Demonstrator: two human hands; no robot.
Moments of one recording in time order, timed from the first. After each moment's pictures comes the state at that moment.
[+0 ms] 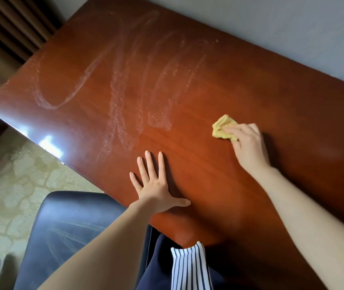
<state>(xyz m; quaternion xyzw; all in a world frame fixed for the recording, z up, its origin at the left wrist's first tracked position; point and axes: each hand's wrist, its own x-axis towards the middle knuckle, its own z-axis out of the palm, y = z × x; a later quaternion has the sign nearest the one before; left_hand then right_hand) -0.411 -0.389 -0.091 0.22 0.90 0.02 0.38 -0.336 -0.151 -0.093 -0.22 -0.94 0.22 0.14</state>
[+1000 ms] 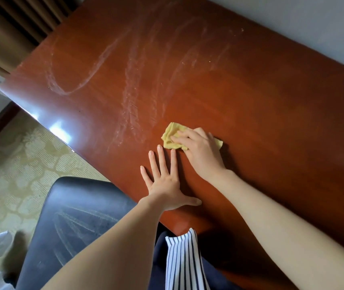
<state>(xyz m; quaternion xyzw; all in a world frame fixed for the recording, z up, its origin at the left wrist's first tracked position) -0.413 -0.390 -0.094 0.23 0.89 0.01 0.39 -0.403 -0.254 -0.103 -0.08 -0.96 0.26 0.04</state>
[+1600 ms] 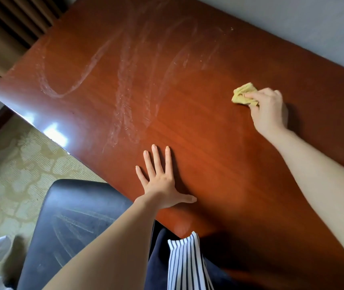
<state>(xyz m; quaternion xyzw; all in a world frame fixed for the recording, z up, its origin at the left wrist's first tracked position) -0.412 -0.389 -0.093 0.23 0.89 0.02 0.39 -0.392 -0.097 -0.090 -0.32 -0.93 0.17 0.07</state>
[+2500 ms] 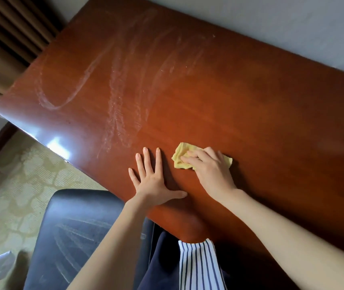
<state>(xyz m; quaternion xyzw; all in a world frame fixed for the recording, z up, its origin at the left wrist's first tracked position) -0.409 -0.396 -0.104 0.23 0.91 0.05 0.34 -0.323 -0.241 -0.100 -0.11 -0.97 0.21 0.09</state>
